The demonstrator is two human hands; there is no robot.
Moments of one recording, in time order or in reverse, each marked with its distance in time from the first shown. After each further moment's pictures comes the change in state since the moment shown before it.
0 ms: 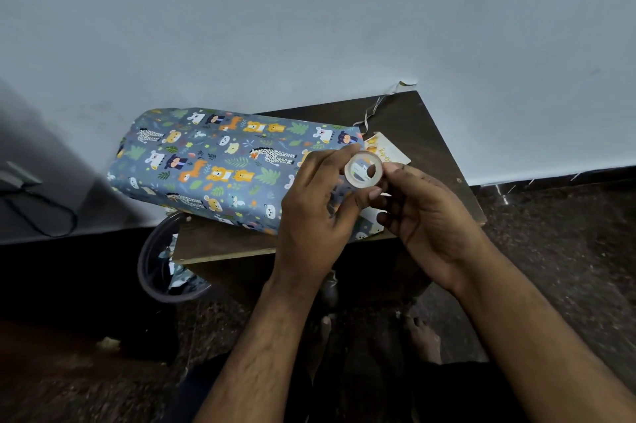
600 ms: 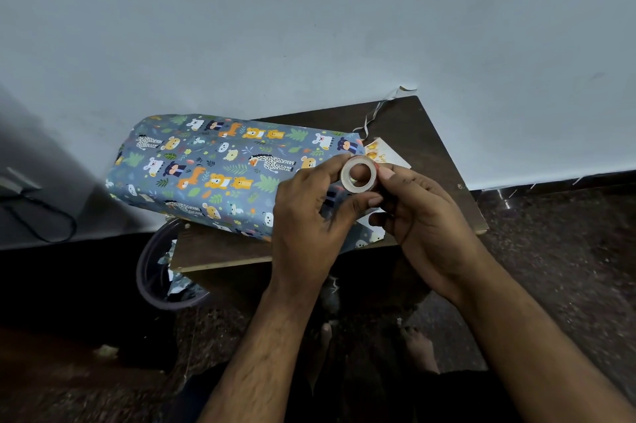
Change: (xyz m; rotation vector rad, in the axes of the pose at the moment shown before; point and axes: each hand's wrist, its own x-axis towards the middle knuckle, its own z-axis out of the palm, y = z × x) left_hand -0.001 -0.003 -0.001 -0.003 0.037 -0.106; right_hand 0.000 0.000 0.004 -0.076 -0.100 -0.127
